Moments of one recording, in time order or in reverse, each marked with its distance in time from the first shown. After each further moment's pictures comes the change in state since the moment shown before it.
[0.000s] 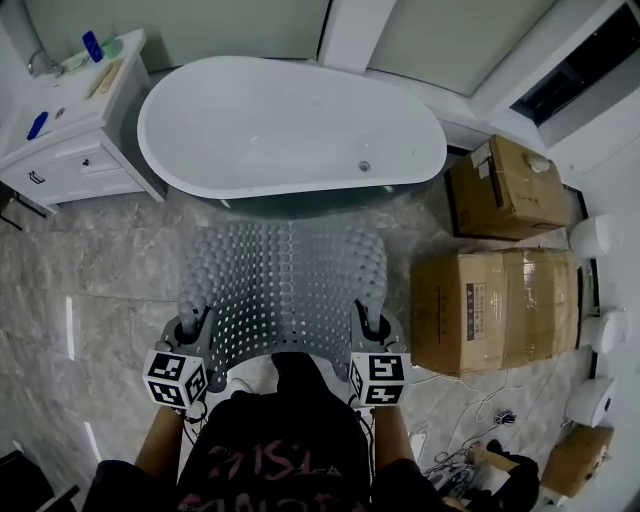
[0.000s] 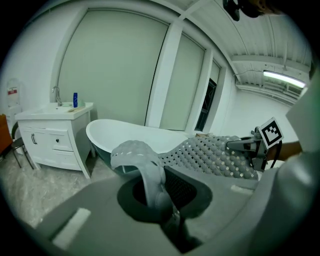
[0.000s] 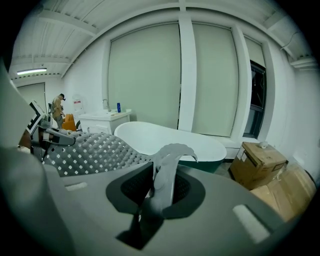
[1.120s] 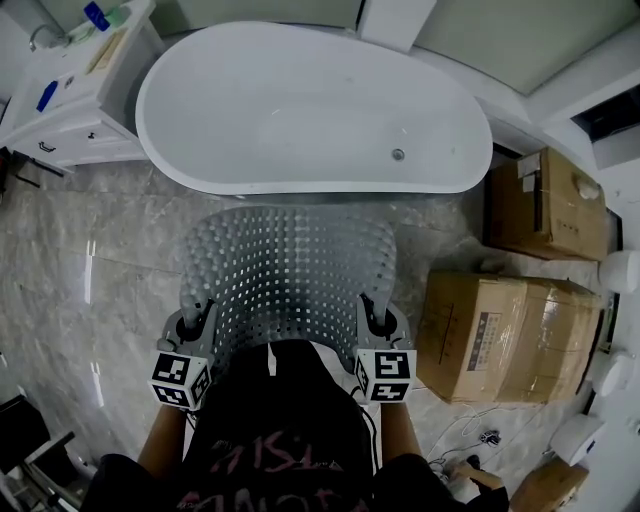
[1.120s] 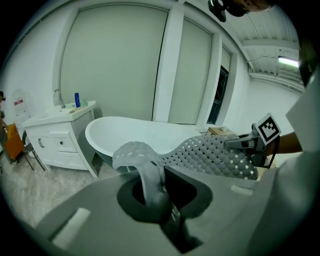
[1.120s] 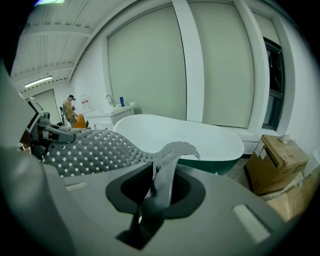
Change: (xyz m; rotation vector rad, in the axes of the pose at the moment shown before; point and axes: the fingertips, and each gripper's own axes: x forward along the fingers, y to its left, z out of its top) left arm 0.091 -0.010 0.031 -0.011 0.086 0.139; right arm 0.116 -0.072 0.008 -0.001 0.096 0.170
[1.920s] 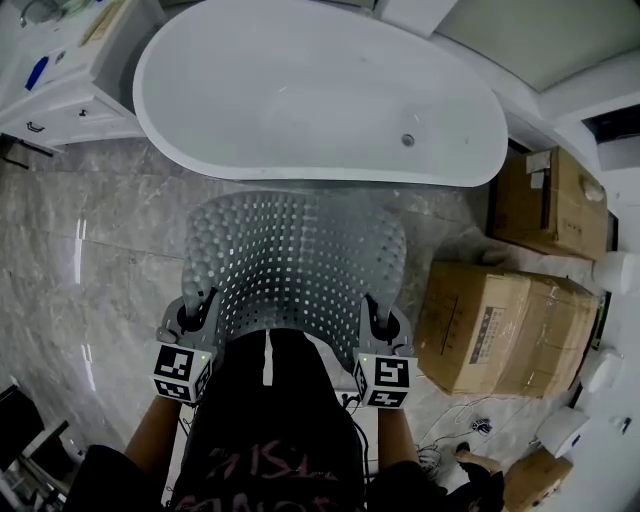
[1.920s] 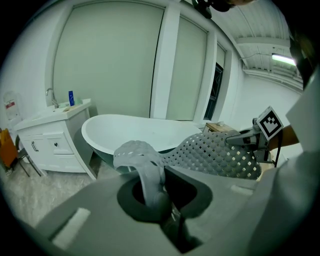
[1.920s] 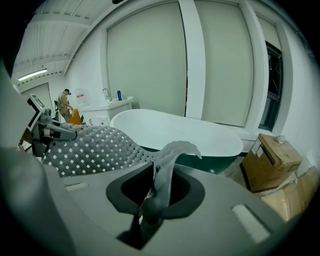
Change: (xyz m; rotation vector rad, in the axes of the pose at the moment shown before) left arm 0.022 0.040 -0.022 0.063 0.011 -0.043; right arm 0.024 0.035 -0.018 -0.001 0.043 -0.059
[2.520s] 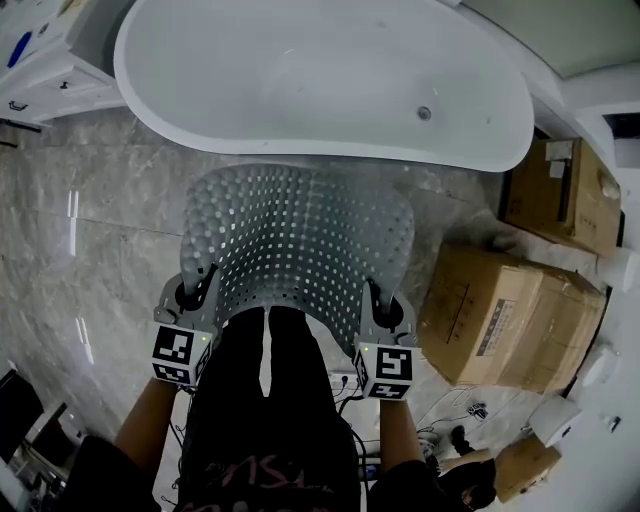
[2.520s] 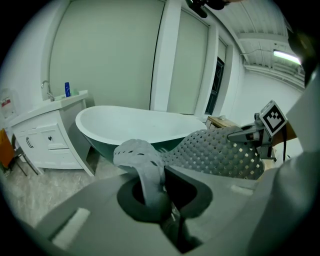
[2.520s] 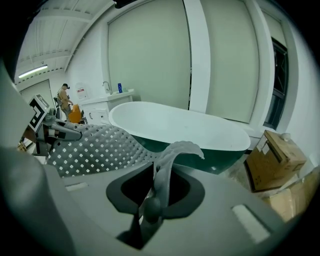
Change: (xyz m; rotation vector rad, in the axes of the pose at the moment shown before) left arm 0.062 0.029 -0.040 0.008 0.049 -0.008; right arm 0.061 0.011 -0.026 -0.022 0.036 0.016
